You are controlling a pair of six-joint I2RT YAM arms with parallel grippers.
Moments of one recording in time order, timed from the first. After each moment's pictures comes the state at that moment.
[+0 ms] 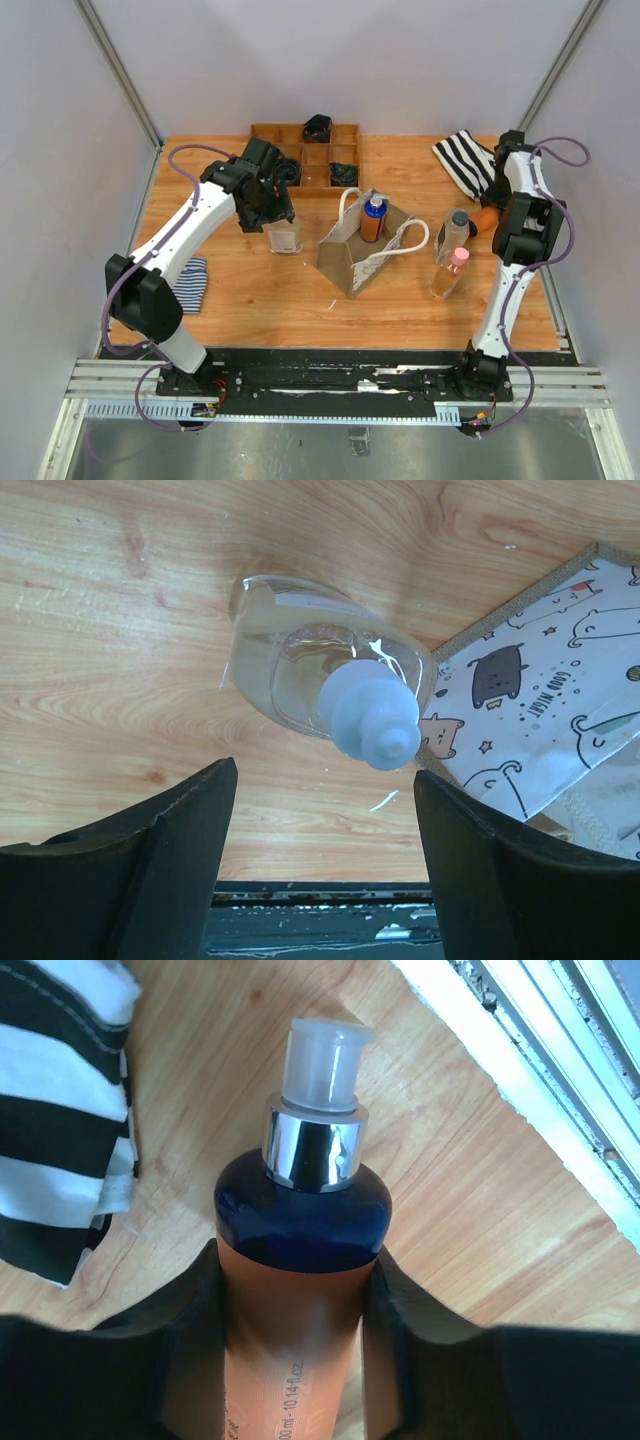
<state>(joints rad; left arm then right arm) -0.45 1.61 1.54 -1.01 -0.11 -0.73 -0.26 2.36 2.07 -1.04 0.28 0.55</state>
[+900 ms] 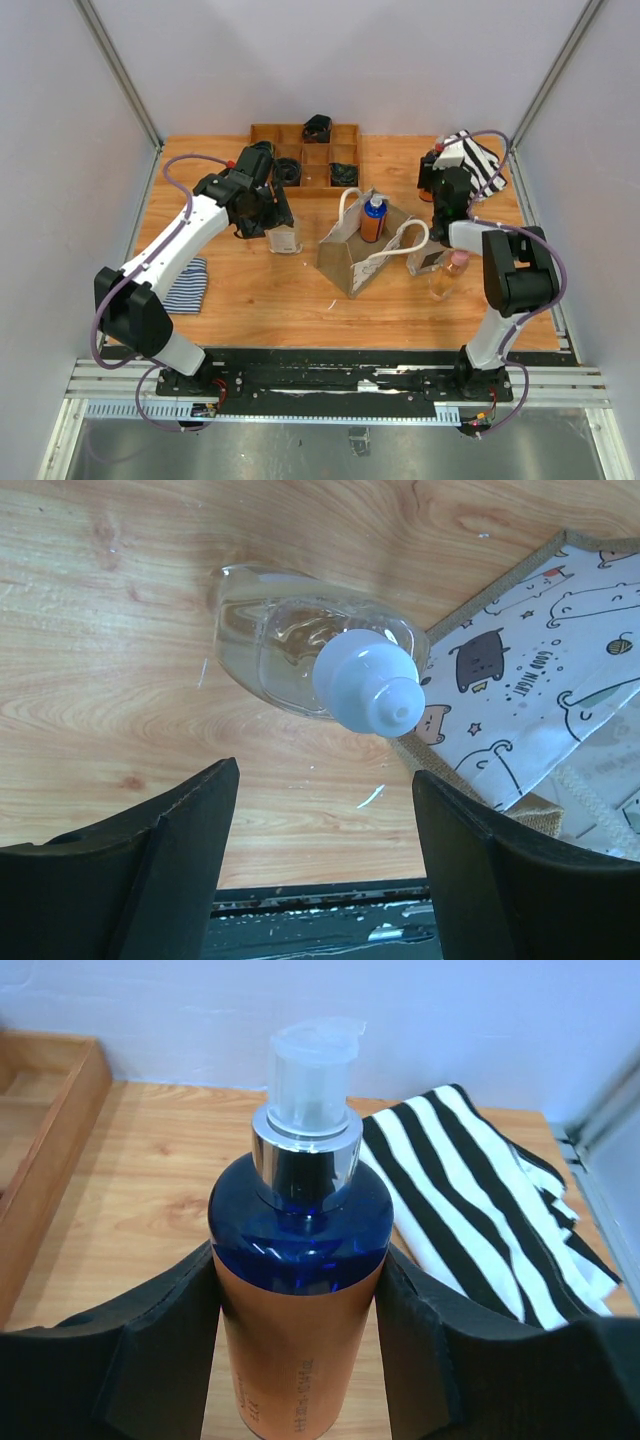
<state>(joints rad) -0.45 1.51 1.41 -0.91 -0.07 -0.74 0.13 1.76 0.97 0.70 0.20 -0.06</state>
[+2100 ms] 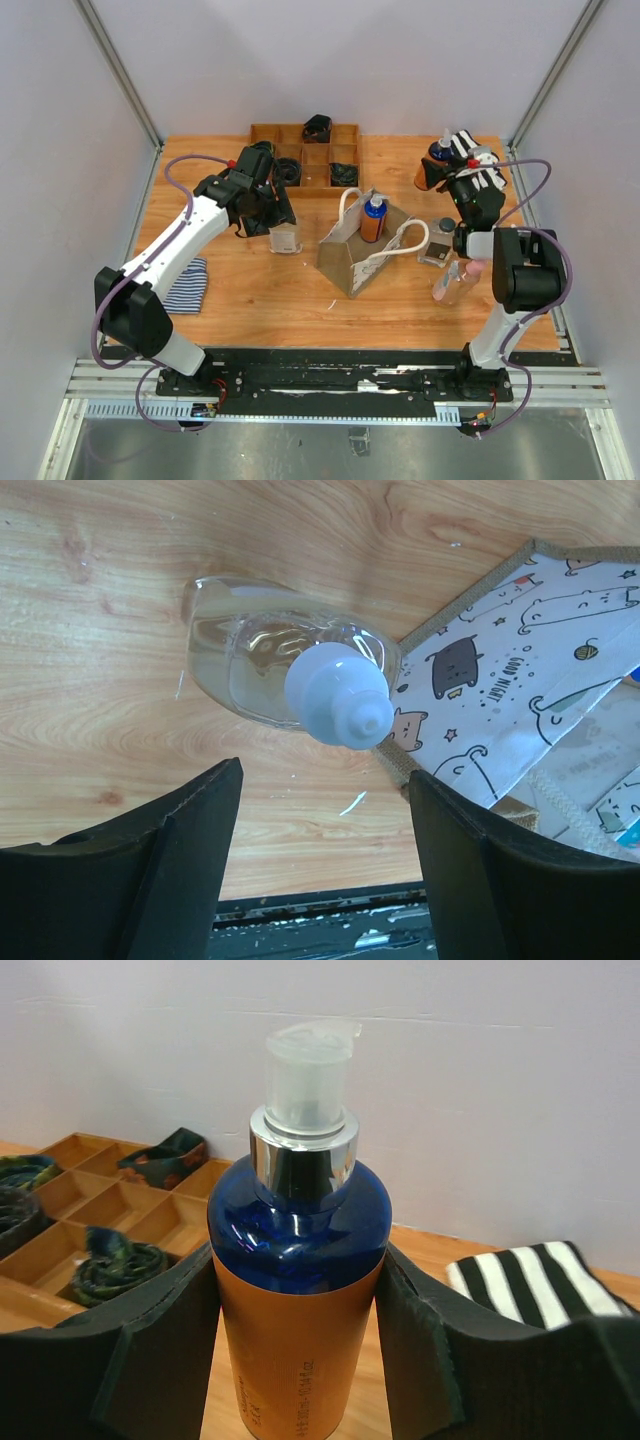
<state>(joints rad) -0.45 1.51 1.39 -0.86 -0.04 -0.75 -0.05 1.81 0.80 1.33 -0.40 0.13</state>
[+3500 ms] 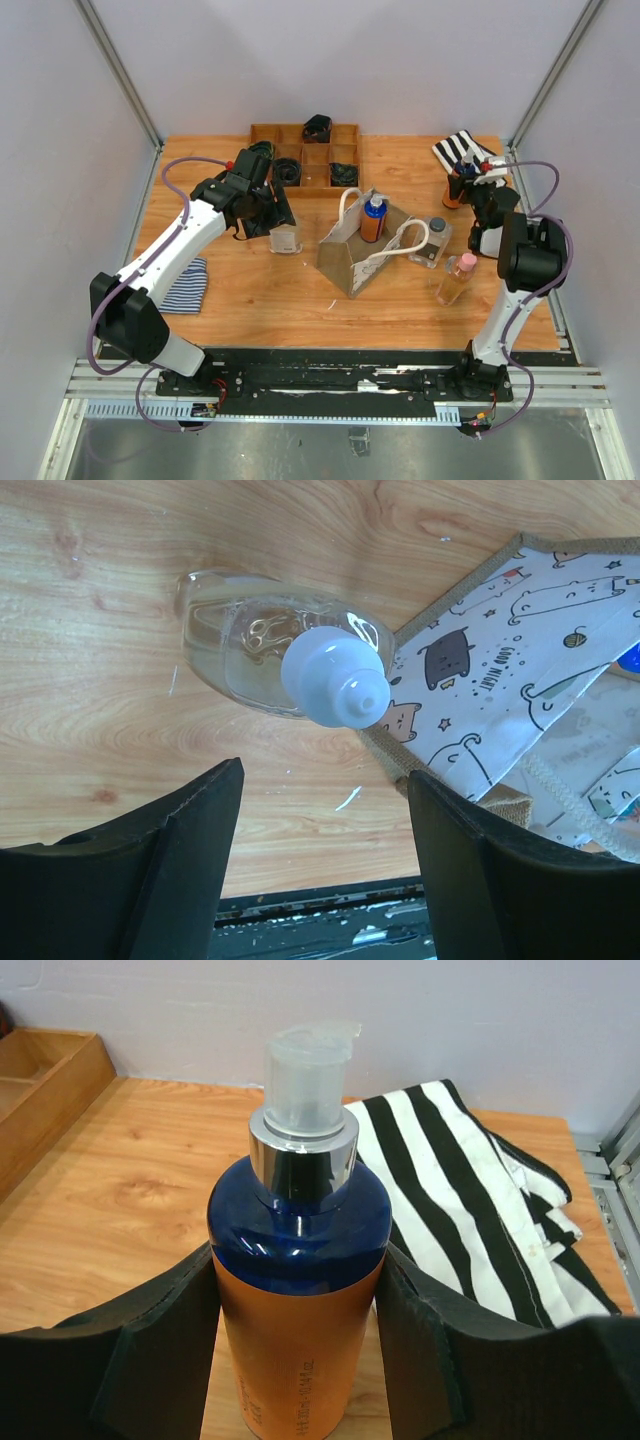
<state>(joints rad) -0.45 1.48 1.36 -0.84 -0.03 -0.76 -0.20 1.97 0.88 1.15 -0.37 0.02</state>
